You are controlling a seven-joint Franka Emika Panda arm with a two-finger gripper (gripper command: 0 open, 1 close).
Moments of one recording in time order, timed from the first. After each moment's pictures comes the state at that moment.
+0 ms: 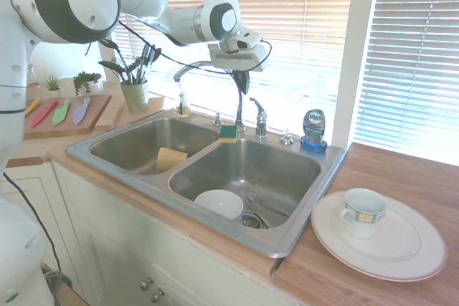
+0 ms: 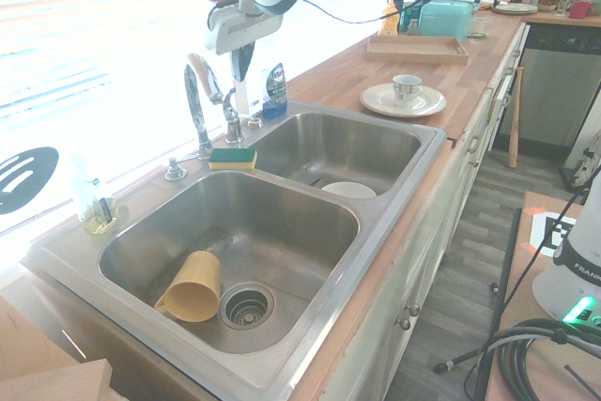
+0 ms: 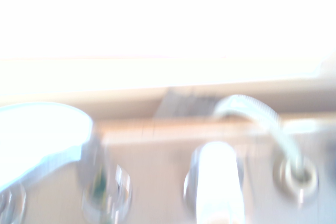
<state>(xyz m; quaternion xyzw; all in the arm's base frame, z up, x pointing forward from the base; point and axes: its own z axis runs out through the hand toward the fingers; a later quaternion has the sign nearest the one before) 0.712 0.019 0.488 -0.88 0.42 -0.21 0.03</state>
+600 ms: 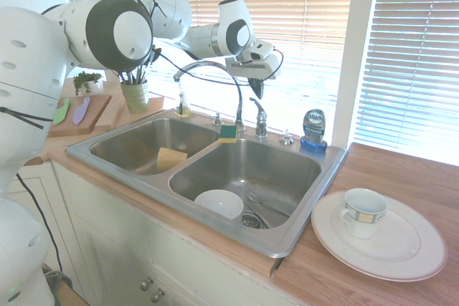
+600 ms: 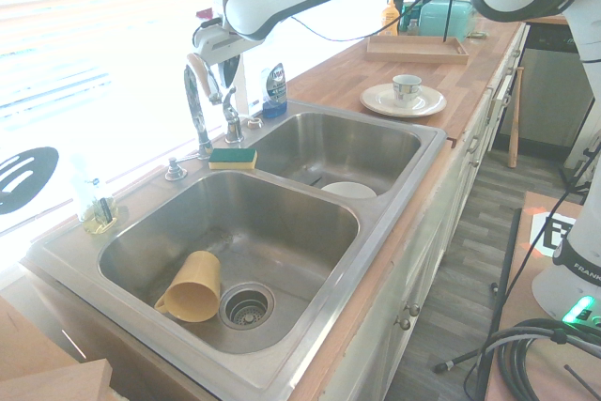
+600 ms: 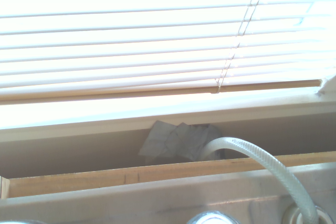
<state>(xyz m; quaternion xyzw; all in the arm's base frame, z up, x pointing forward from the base) 0.754 0.007 0.450 -0.87 0.44 -0.21 0.03</state>
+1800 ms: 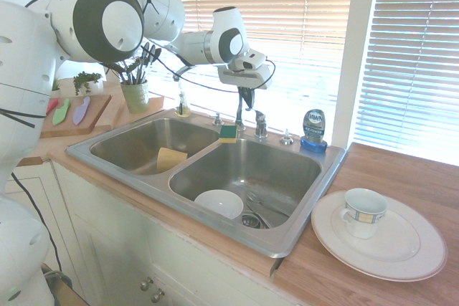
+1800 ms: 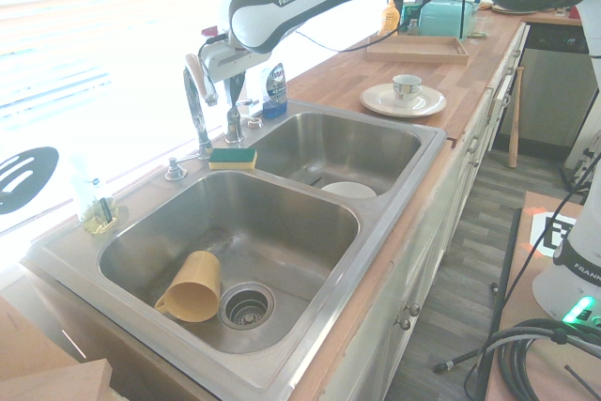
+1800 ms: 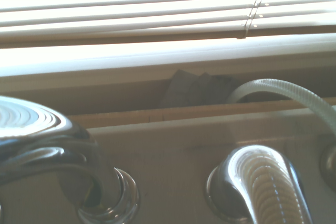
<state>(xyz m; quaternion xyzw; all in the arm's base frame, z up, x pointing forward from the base) 0.730 0.022 0.414 -0.88 0.44 -0.17 0.03</state>
